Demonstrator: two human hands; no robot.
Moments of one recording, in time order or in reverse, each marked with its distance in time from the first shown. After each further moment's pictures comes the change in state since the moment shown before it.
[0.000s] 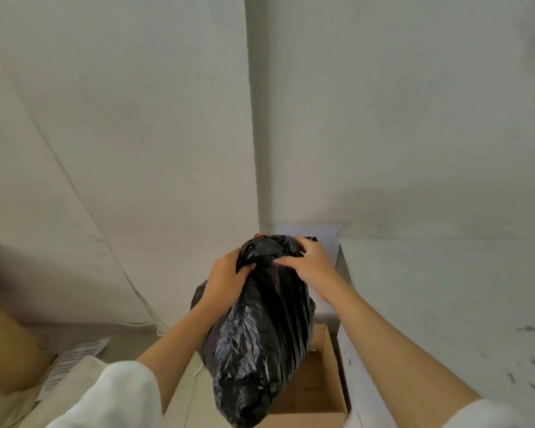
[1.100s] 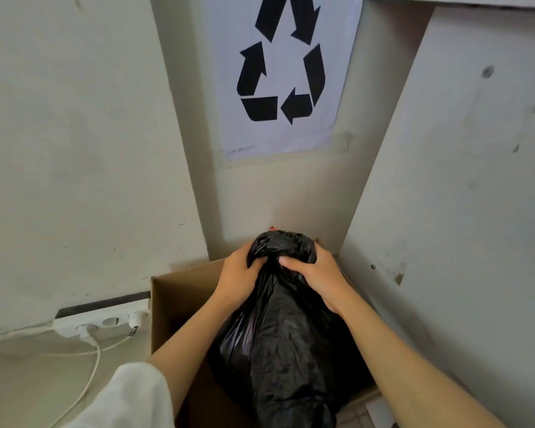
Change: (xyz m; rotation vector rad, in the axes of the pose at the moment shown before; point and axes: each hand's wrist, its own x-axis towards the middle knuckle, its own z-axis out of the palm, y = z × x) left_hand 0.081 -0.421 0.424 -0.283 -0.328 0.117; right_hand 0.118 0.584 0.044 0.162 0.321 0.226
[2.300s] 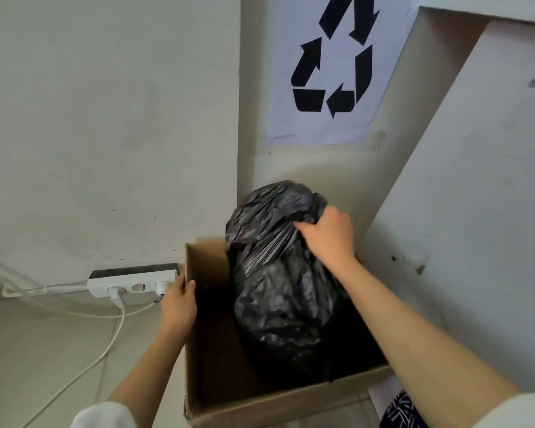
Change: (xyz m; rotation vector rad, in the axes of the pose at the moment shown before) left_hand -0.093 -0.103 -0.079 -0.105 0.439 -0.524; right_hand -0.016 -0.059 0.057 -0.833 0.385 -0.208
